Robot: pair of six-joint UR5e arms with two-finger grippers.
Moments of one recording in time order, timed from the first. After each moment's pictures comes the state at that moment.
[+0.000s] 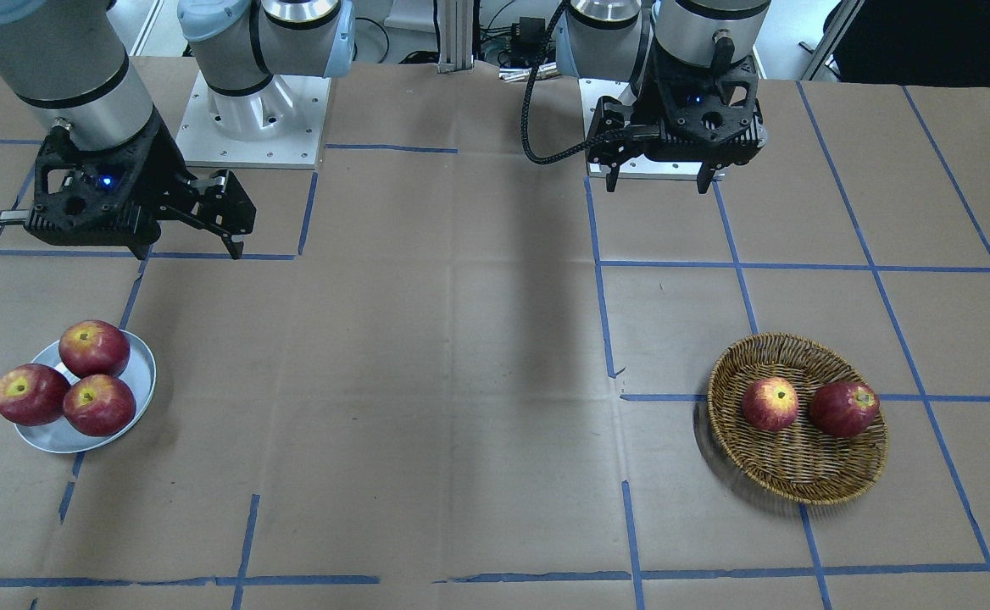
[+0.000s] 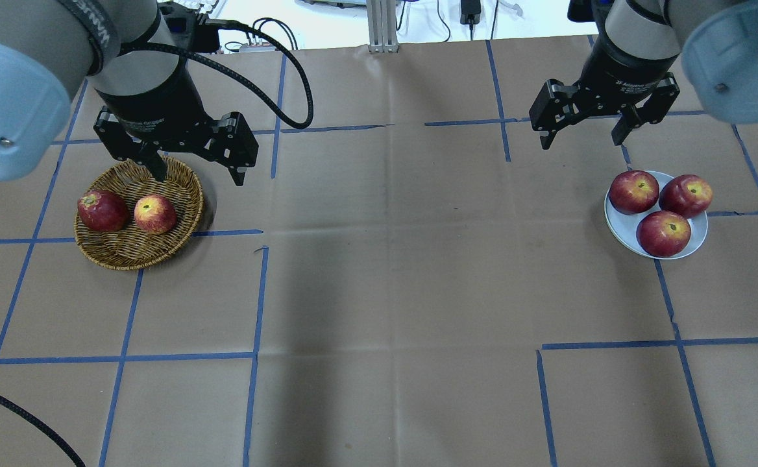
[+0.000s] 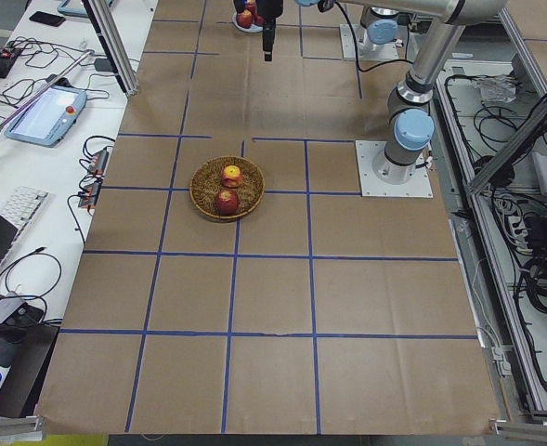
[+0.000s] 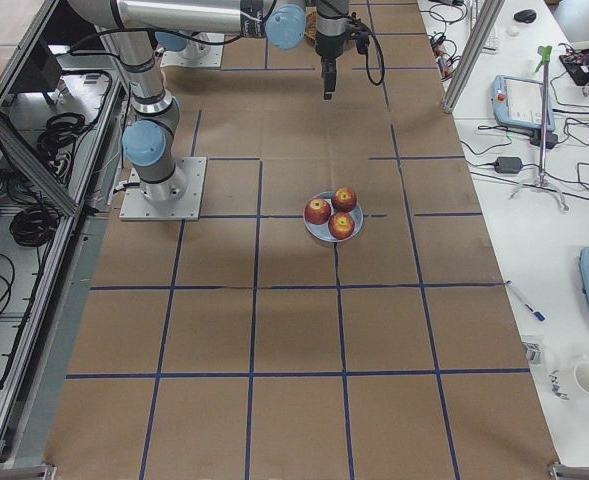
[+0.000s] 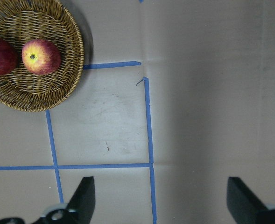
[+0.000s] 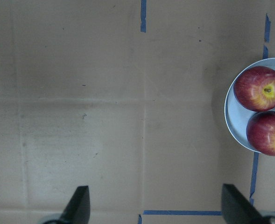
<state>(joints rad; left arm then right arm) -1.68 -1.55 -1.54 -1.65 1.65 -0.05 1.54 -1.53 1.59 -1.65 -1.56 -0.05</state>
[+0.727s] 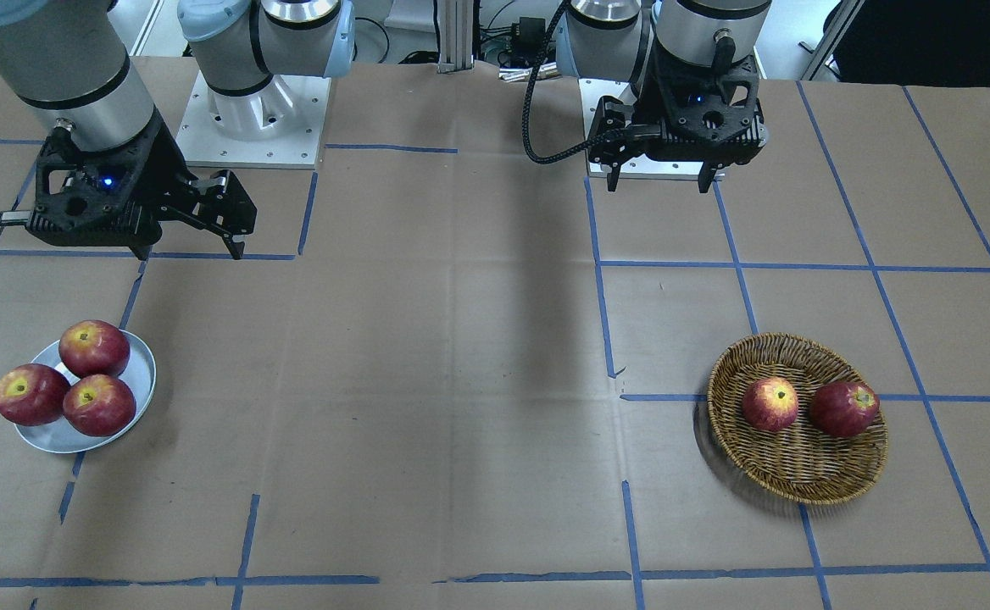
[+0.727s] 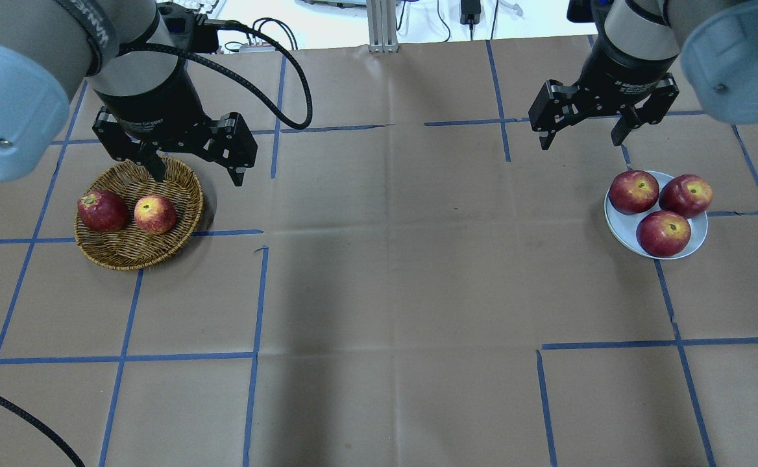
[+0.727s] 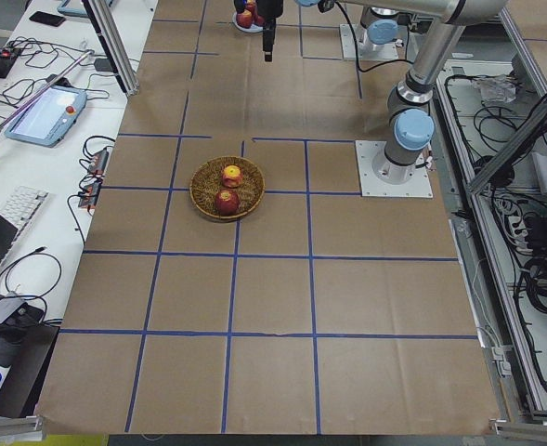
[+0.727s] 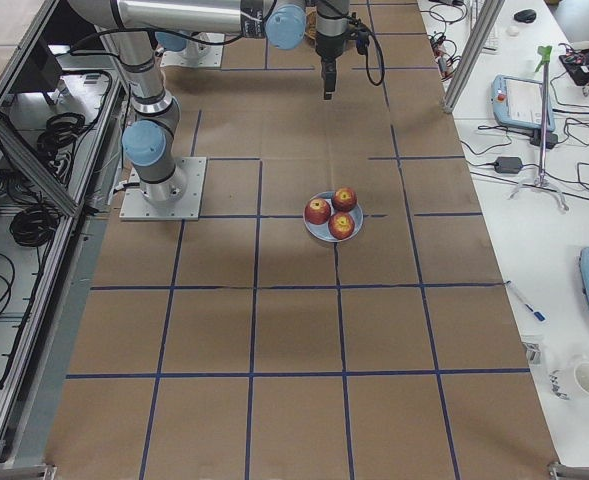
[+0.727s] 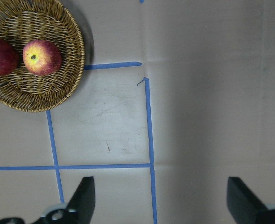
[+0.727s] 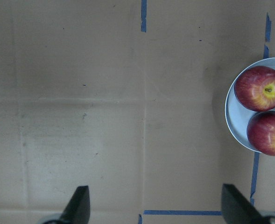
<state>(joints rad) -1.68 -1.54 -1.55 -1.65 1.65 -0.05 1.54 -1.53 1.59 -1.65 -1.56 -0.05</state>
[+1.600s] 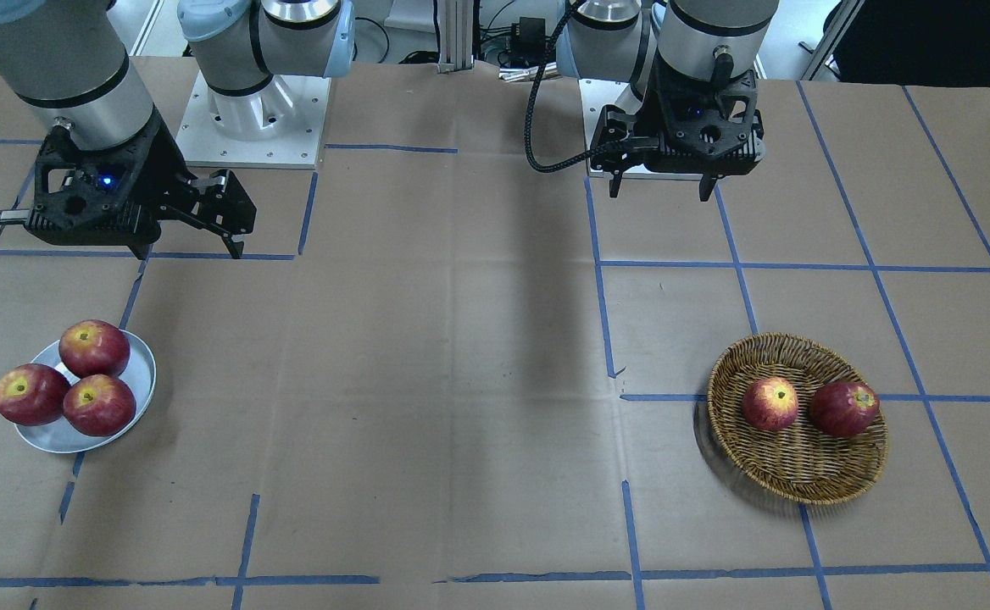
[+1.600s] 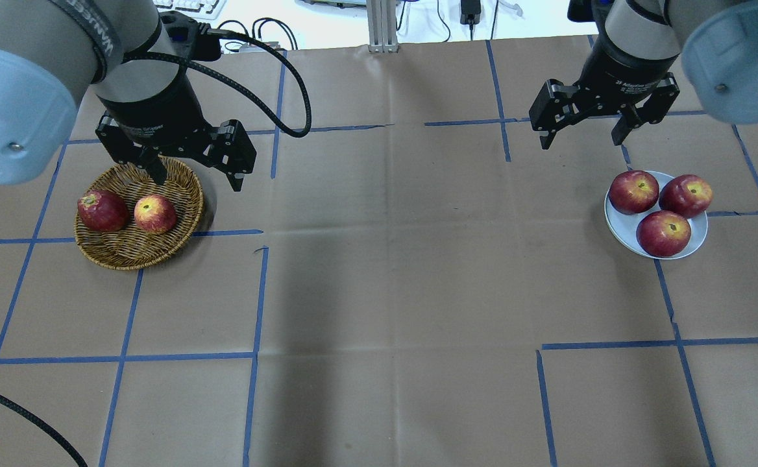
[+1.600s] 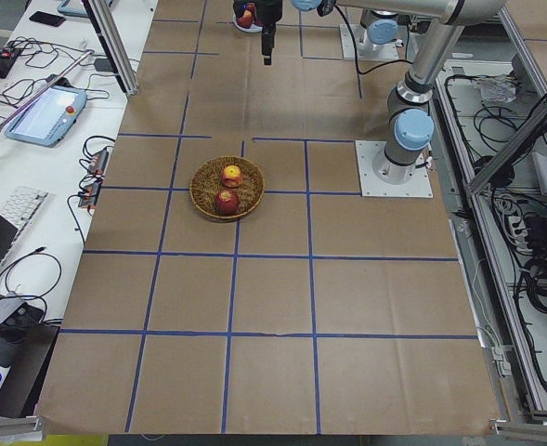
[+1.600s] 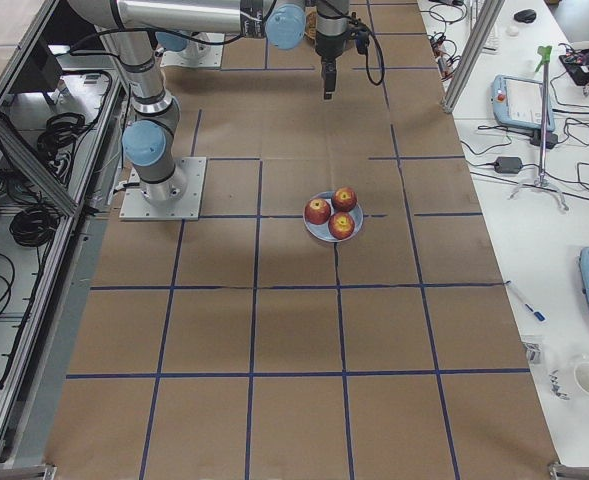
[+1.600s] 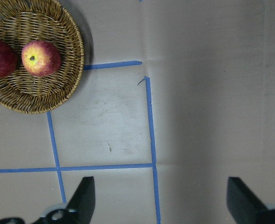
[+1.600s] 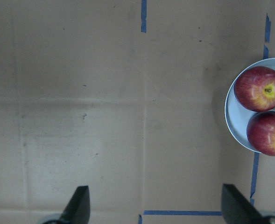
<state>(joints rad) -1.67 -1.55 -1.57 -1.63 1.66 0.00 1.54 -1.53 1.59 -1.65 -1.56 -0.05</state>
